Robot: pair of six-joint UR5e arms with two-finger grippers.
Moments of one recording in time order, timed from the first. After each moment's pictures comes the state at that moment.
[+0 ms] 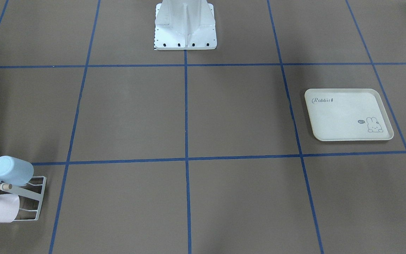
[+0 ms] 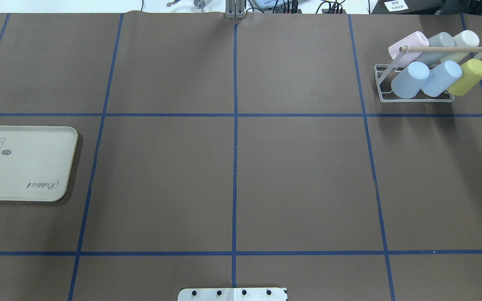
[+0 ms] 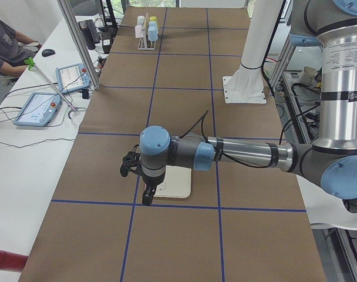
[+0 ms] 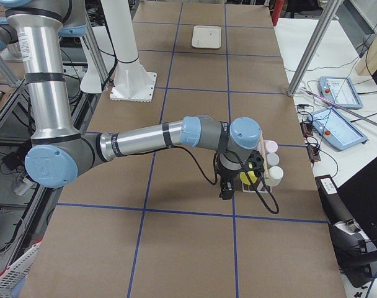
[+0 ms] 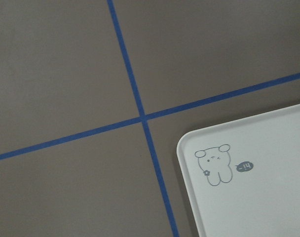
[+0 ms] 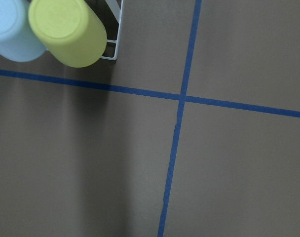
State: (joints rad) left arm -1.64 -1.48 -1.72 -1.64 -2.31 0.14; right arm 1.59 -1.46 1.68 -1.94 2.34 -0.25
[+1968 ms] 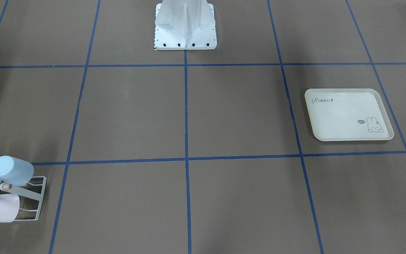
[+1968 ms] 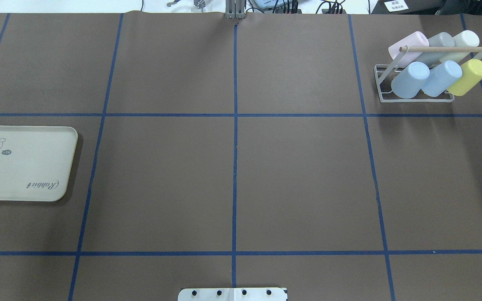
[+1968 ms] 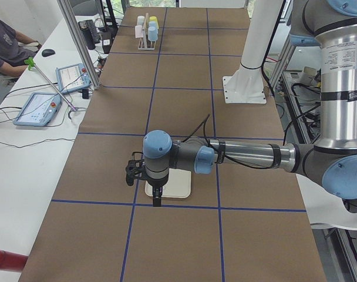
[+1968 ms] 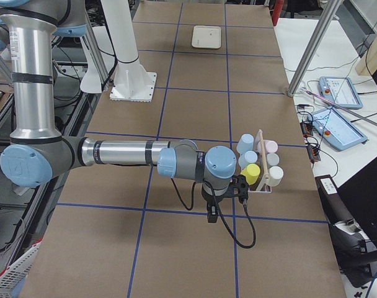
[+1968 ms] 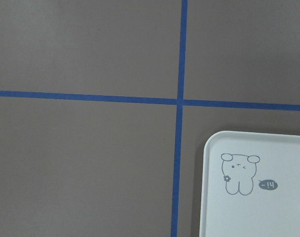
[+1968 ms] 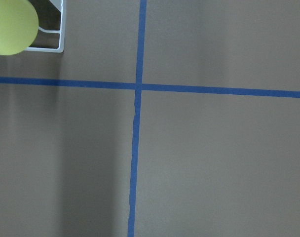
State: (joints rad) left arm -1.55 -1.47 -1.73 -1.66 -2.31 -0.18; right arm 1.63 -1.60 1.64 -1.64 2.34 -0.08
